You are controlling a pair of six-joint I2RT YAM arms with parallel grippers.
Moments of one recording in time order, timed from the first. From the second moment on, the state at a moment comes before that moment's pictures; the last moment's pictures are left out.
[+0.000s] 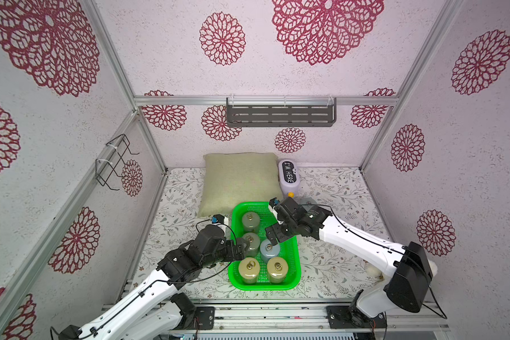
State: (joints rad) left arm -0.74 0.81 0.76 -0.67 0.02 -0.75; right arm 0.88 1.54 1.29 -0.82 0.07 0.31
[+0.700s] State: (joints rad) left arm -0.74 0.77 0.74 -0.71 0.02 -0.75; right arm 0.97 1.69 1.32 -0.90 0.02 0.31
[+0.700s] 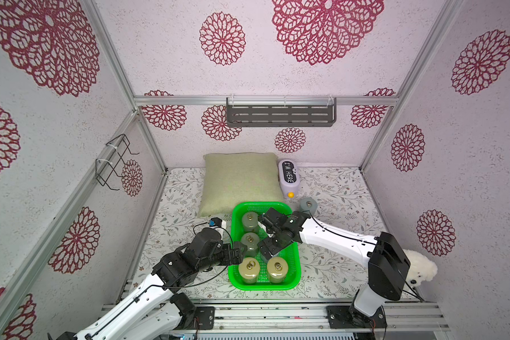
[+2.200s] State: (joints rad) left arm -0.74 0.75 0.72 -0.68 0.01 -0.75; right arm 0.97 1.83 1.36 -0.88 0.06 0.30
